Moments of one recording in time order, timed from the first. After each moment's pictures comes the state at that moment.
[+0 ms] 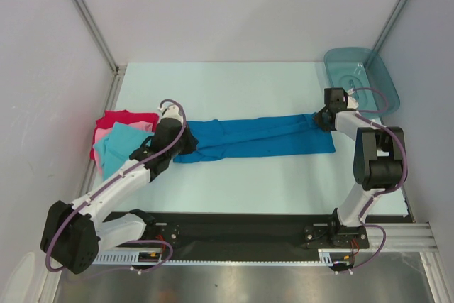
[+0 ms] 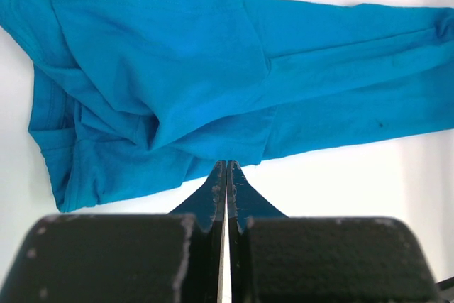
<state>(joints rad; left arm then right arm) -0.49 1.09 0.67 -0.19 -0.11 -0.57 0.02 1.76 1.06 -0.20 0.20 0.85</state>
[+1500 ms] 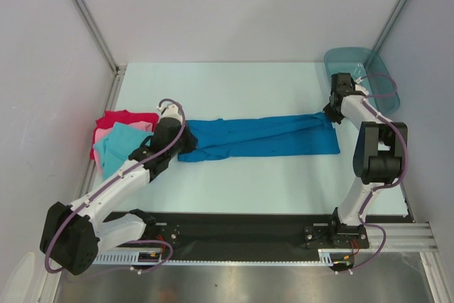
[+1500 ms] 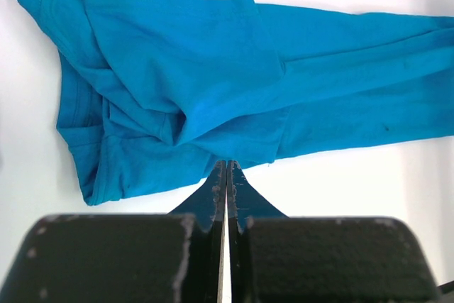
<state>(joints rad) -0.49 1.08 0.68 -0.19 -0.12 -0.57 -0.03 1.83 1.29 -0.49 0.33 0.77</state>
